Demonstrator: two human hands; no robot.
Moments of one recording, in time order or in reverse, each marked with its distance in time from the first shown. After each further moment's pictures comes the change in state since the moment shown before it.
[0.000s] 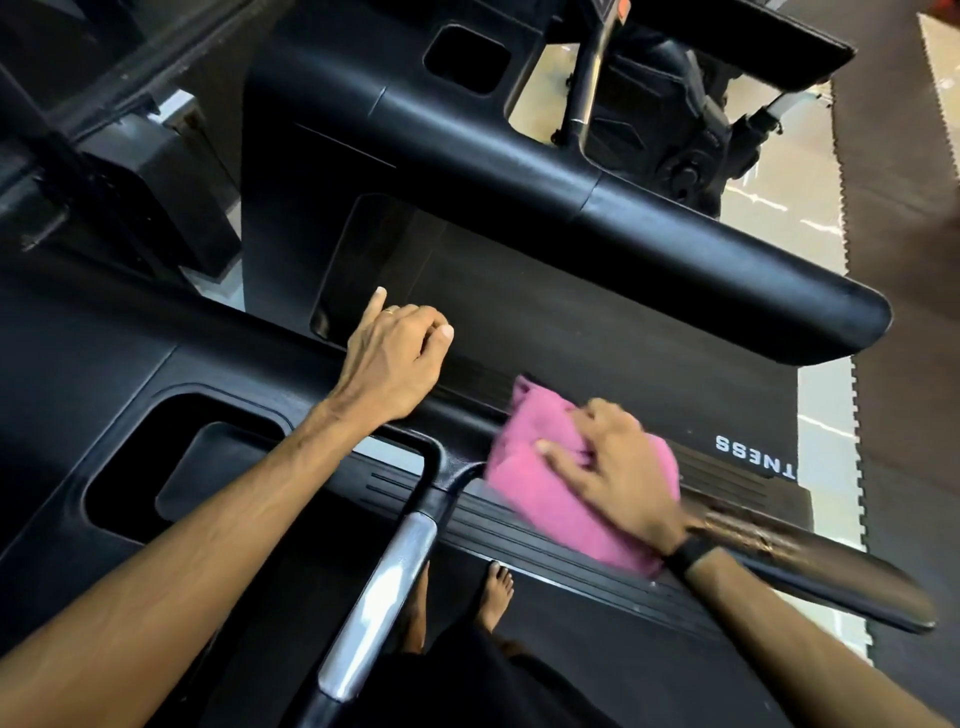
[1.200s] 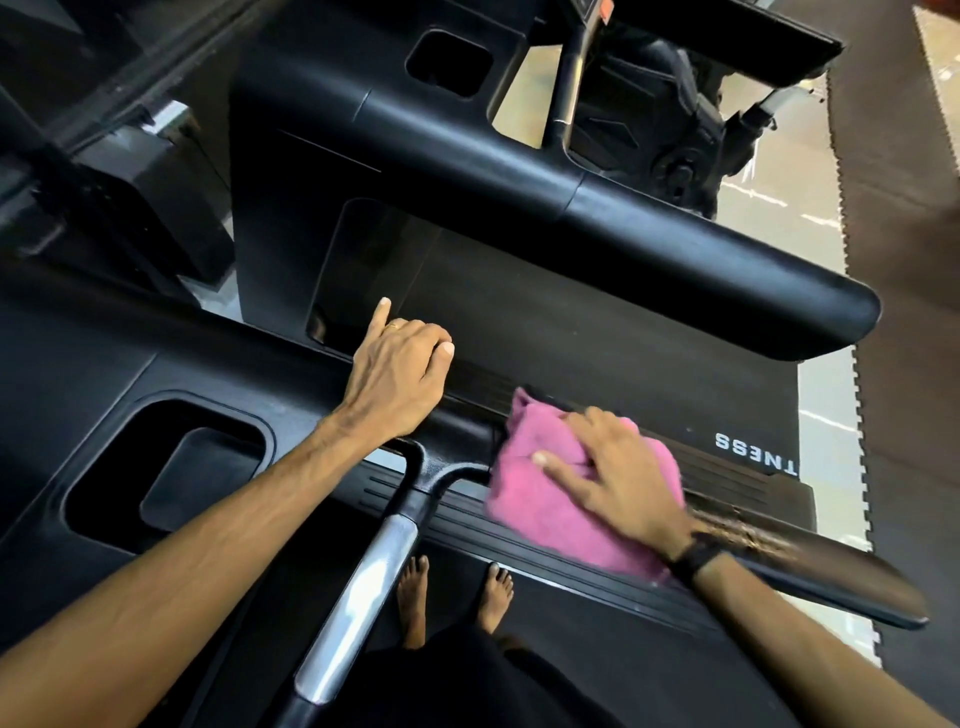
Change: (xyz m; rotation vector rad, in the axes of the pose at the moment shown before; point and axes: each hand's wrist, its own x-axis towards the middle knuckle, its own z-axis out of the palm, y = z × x) left_hand -0.007 0.016 0.019 0.101 0.027 0.087; right_hand -0.011 0.016 -0.005 -0.024 -0.030 0.032
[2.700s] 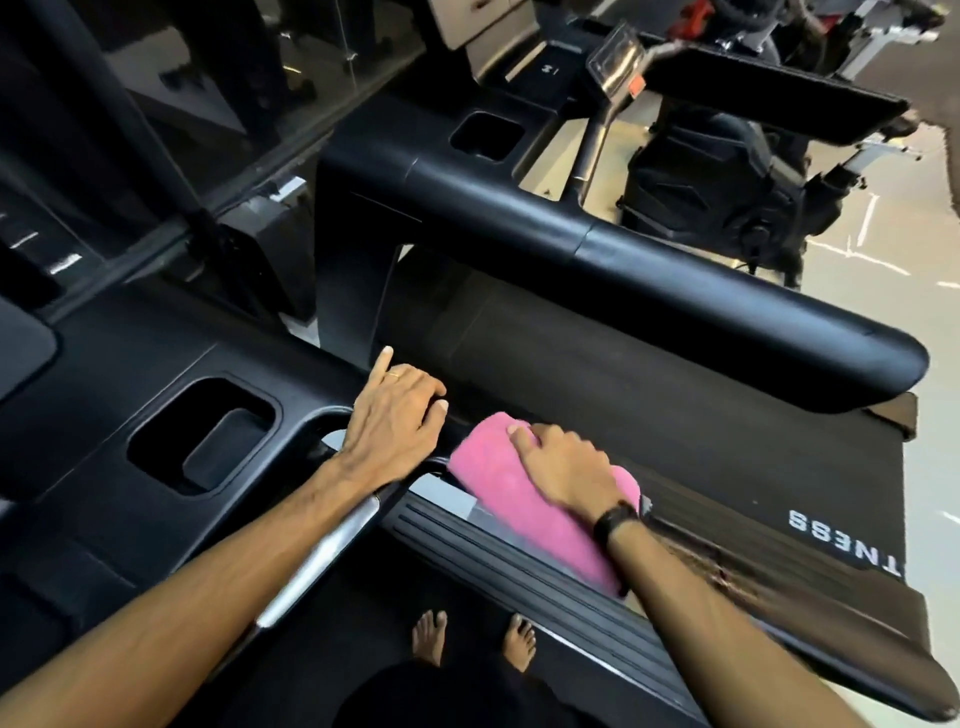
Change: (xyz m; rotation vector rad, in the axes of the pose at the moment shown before) left_hand -0.049 0.051 -0.001 0.183 0.072 -0.070; right_hand 0.029 0.003 0.010 0.091 -0.267 0.304
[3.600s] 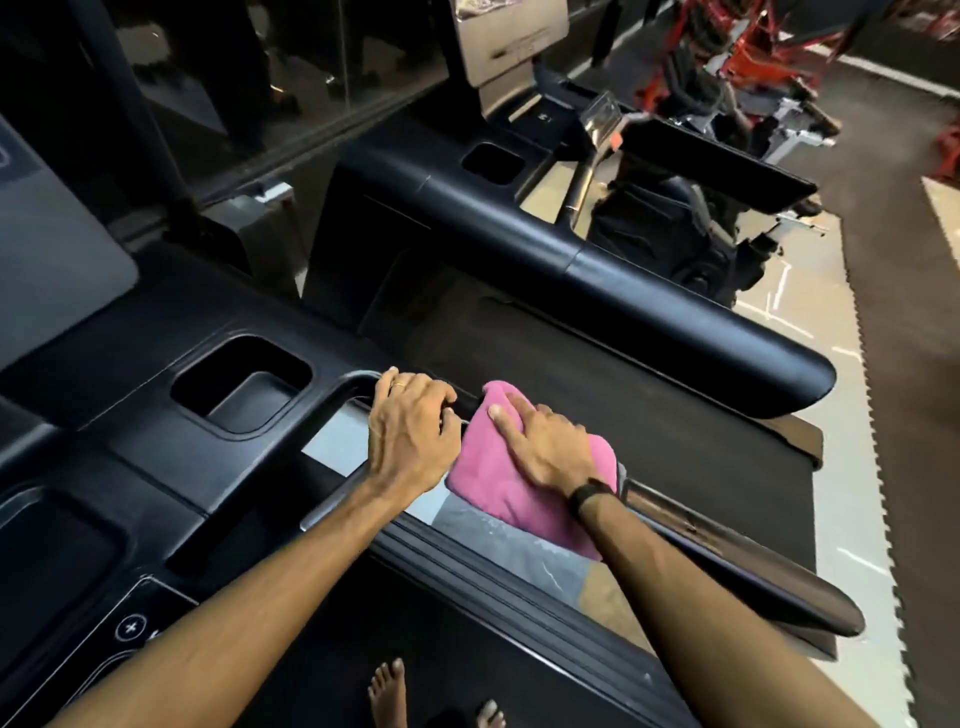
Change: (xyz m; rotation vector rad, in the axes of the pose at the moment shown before) left_hand -0.068 0.027 -0.016 -0.123 0.260 -0.127; right_hand -0.044 -0.030 0.016 -0.231 0.182 -0.128
